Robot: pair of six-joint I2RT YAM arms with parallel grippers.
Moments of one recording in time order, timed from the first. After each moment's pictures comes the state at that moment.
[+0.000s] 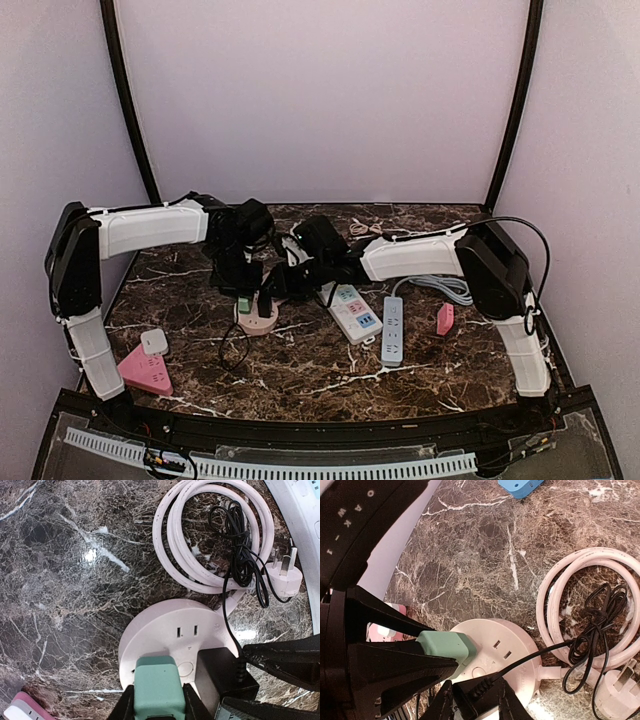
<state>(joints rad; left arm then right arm) -0.68 1.83 1.44 -1.02 -0.08 -0.63 0.95 2.25 1.66 -0.11 -0.39 0.63</state>
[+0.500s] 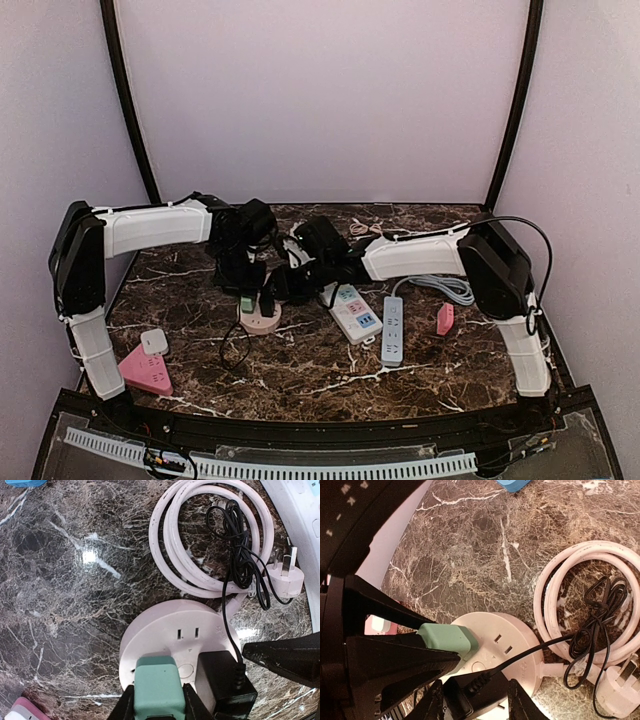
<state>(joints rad) -0.68 1.86 1.46 -1.02 -0.08 -0.61 0.95 2.24 1.66 -0.12 -0.38 0.61</state>
